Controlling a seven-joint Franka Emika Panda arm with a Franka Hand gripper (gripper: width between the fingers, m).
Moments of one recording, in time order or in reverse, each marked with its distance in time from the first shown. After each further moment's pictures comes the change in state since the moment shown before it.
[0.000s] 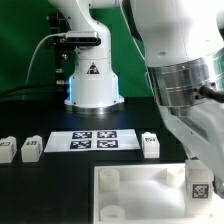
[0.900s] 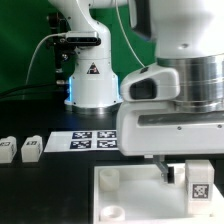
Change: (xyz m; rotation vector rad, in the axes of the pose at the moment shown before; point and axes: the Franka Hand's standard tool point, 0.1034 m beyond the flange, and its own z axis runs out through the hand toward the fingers) arm -0.001 0.000 0.000 -0.139 0.102 -1.038
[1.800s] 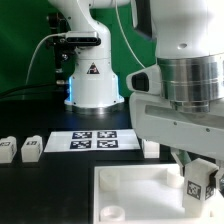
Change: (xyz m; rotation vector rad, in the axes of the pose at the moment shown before) arm 0.003 0.003 0.001 0.062 -0.044 0.996
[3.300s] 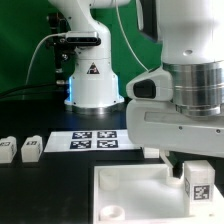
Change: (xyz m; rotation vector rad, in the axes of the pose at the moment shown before) arm 0.001 0.009 0.003 -0.067 0.026 -0.894
